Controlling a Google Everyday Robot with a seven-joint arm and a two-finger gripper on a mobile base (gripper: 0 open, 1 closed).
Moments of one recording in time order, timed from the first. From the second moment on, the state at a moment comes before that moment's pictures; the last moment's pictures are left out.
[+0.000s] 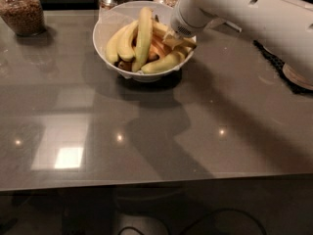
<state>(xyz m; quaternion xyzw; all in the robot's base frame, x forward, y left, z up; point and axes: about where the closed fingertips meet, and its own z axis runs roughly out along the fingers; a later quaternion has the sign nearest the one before) 0.725 -0.048 0.932 -0.56 0.73 -0.10 0.39</state>
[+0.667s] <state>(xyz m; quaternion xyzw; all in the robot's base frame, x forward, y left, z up) 0.708 -0.028 0.982 -0.59 0.69 -0.14 0.39</state>
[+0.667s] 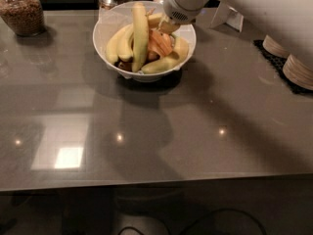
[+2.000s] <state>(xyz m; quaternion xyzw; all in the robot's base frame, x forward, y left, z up) 0.625 -0.125 1.043 -0.56 0.66 -0.16 0.47</state>
